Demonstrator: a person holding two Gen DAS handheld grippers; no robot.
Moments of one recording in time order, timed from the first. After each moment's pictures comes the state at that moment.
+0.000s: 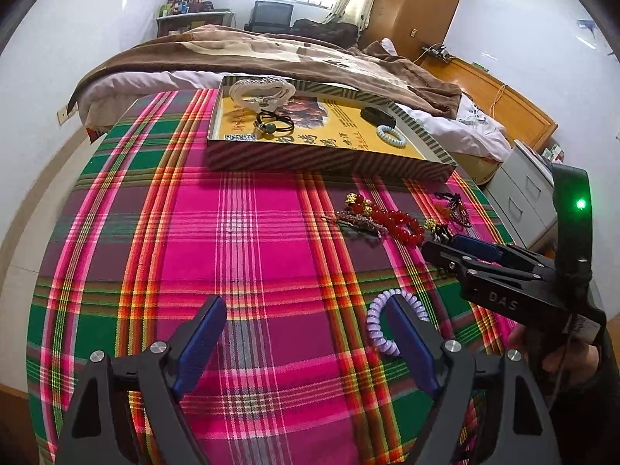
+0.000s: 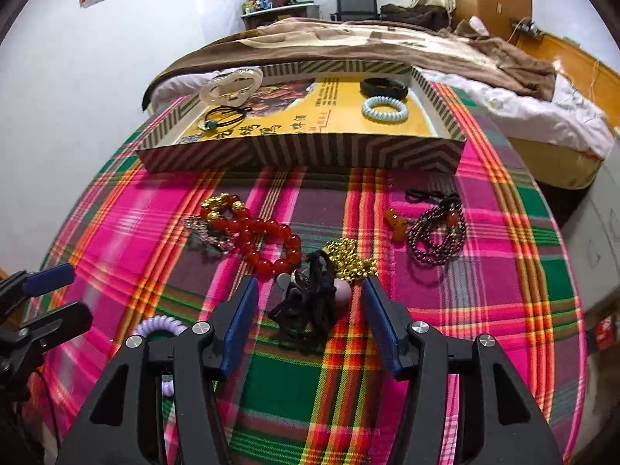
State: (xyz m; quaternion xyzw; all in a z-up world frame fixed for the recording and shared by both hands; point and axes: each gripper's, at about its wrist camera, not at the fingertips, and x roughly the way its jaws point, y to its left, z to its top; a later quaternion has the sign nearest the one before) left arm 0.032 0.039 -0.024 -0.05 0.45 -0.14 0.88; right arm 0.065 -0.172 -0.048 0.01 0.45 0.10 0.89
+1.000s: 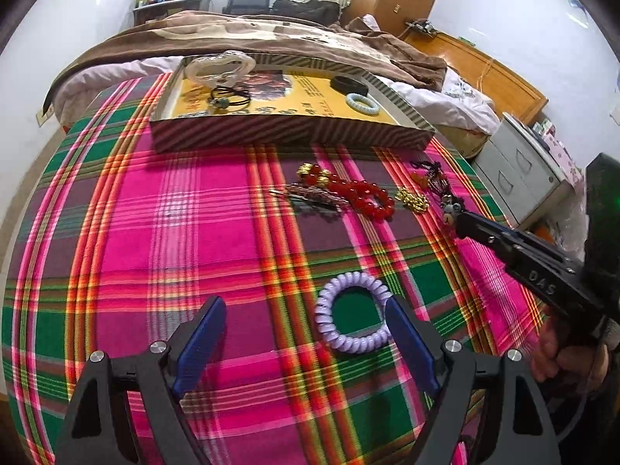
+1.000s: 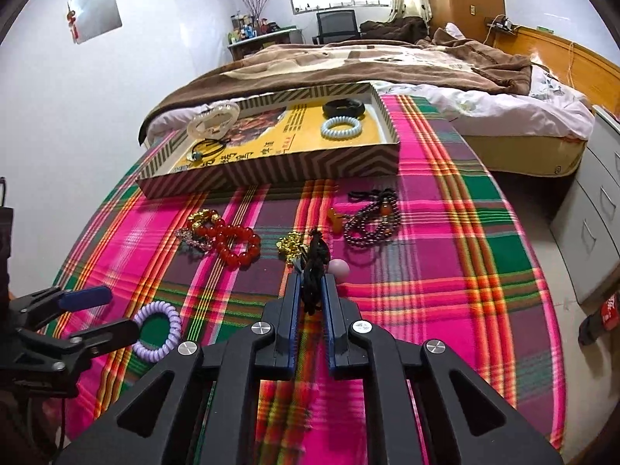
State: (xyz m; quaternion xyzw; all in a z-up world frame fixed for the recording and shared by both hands) left arm 0.038 -0.006 -0.038 -0.02 0.48 -0.16 0.86; right arm 0.030 -0.221 -0.030 0.07 0.40 0.10 0.91
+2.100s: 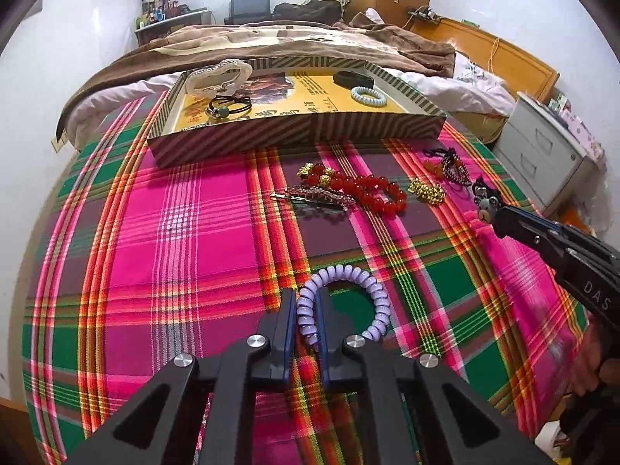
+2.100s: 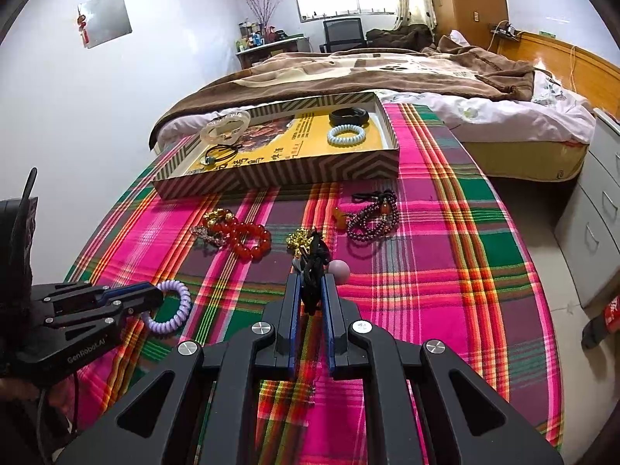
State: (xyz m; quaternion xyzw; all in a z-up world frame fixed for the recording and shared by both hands) left arm 0.038 -0.021 -0.041 0.02 0.47 -0.13 0.87; right arm 0.014 -0.224 -0.023 0.07 0.39 0.11 0.91
